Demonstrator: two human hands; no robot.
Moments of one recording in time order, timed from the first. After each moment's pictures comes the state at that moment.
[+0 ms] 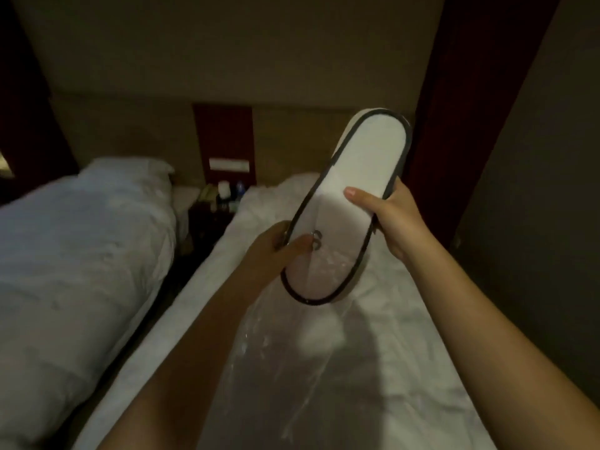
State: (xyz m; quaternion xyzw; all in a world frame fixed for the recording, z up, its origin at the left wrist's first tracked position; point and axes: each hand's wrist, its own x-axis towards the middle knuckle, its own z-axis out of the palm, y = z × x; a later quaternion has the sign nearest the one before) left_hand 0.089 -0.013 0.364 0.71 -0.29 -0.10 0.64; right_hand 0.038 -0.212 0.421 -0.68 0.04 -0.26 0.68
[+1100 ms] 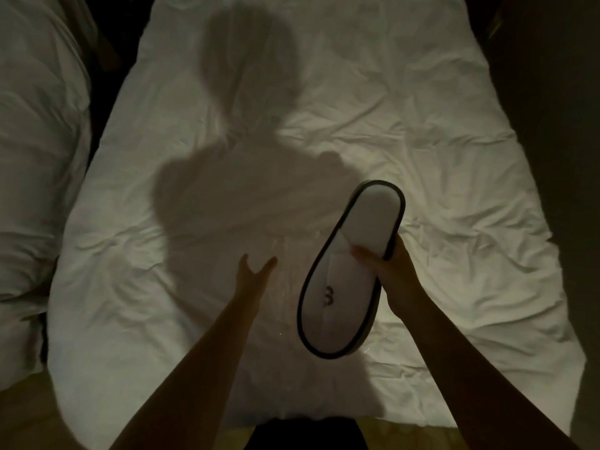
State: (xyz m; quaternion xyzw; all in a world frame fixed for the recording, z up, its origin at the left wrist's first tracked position) left_hand 0.067 -0.014 -0.074 0.79 0.21 -0.33 0.47; right_hand -0.042 -0.216 0.025 -0.60 0.43 -0.05 0.67
